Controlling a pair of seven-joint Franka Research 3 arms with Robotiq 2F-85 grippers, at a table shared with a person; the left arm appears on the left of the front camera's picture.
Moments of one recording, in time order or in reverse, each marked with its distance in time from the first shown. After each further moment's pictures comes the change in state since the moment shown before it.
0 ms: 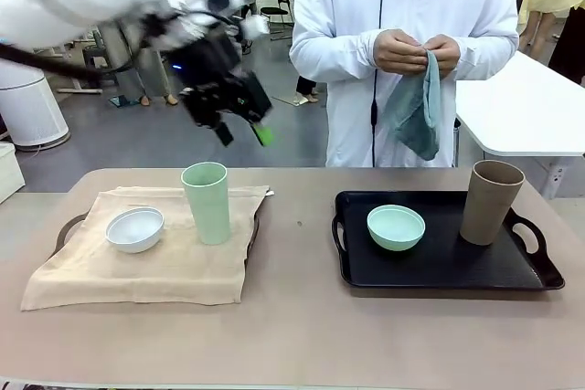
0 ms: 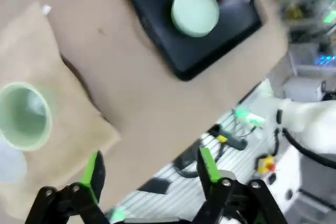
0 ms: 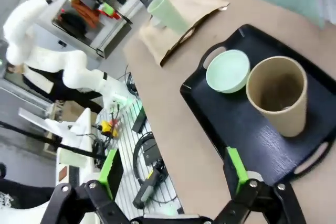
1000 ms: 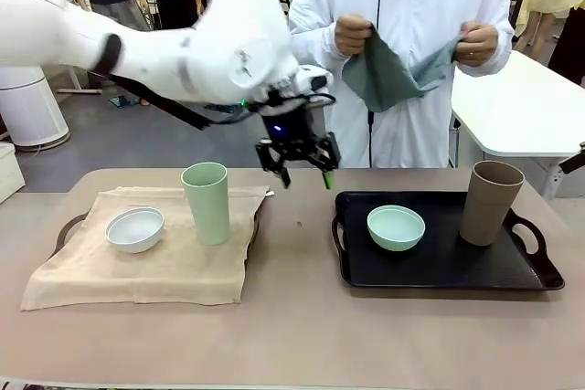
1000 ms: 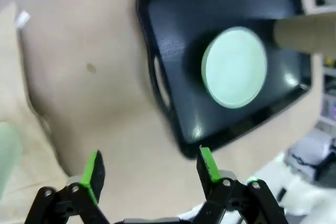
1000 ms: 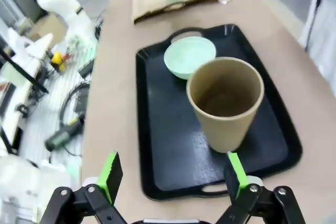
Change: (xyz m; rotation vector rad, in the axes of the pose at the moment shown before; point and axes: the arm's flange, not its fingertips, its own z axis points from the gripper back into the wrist) left arm 0.086 -0.027 -0.153 0.086 0.003 0.296; right arm 0.000 -0.094 -0.015 -0.043 0.141 0.533
